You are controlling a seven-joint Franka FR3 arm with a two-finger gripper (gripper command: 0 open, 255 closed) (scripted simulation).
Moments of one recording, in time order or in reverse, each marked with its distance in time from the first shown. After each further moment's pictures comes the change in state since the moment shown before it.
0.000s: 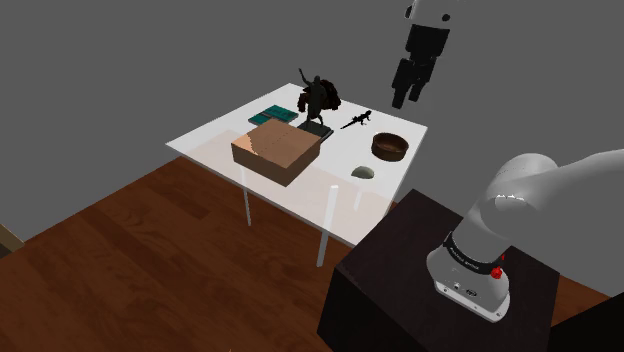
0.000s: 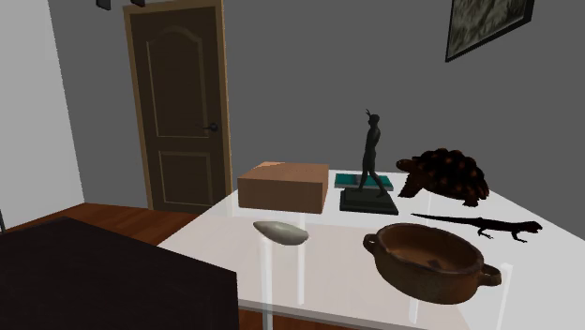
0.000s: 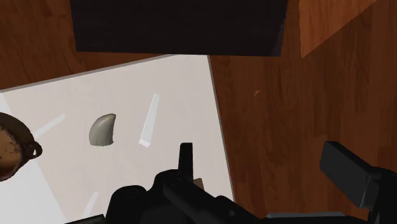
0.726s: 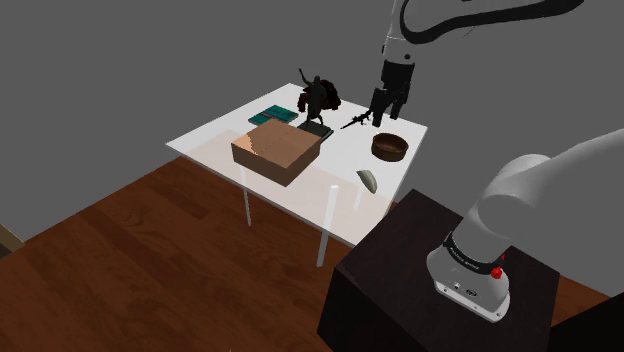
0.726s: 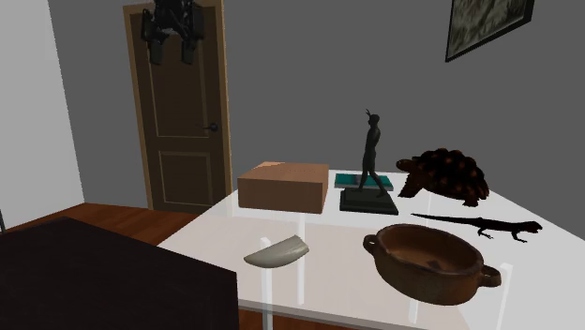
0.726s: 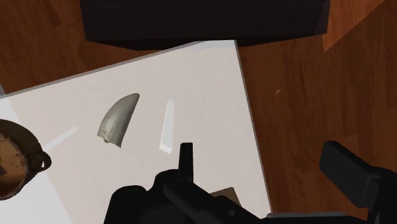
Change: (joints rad) arm -0.049 0.223 -0.046 -0.074 -0.055 0.243 -0.034
